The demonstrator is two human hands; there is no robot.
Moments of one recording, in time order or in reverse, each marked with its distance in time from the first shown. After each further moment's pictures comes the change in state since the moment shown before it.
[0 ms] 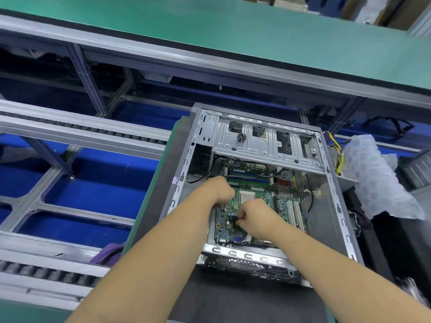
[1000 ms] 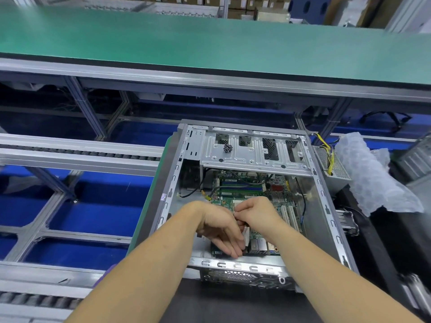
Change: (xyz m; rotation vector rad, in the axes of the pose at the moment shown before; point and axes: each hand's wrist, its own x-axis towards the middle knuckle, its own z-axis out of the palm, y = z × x) left_hand -0.025 0.004 0.014 -0.371 -0.795 0.026; right_hand -0.009 0.006 -0.017 0.939 0.217 0.208
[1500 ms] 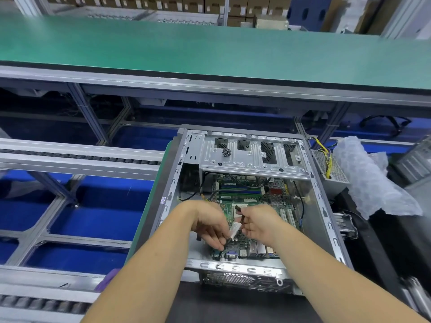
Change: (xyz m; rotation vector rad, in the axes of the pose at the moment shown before) left_hand -0.014 0.000 -0.011 0.006 0.286 -0.042; right_hand 0.005 0.000 0.000 0.454 -0.039 0.375
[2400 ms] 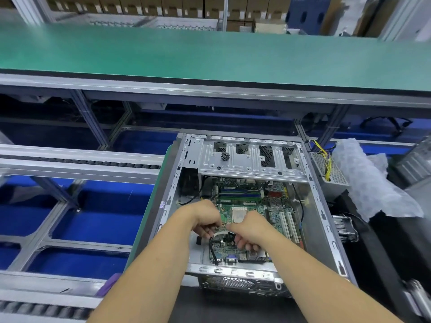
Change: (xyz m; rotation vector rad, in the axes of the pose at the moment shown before) left_hand 0.011 -0.001 -0.007 0.121 0.350 0.030; right_hand -0.001 0.007 0.002 -0.830 -0.018 -0.114
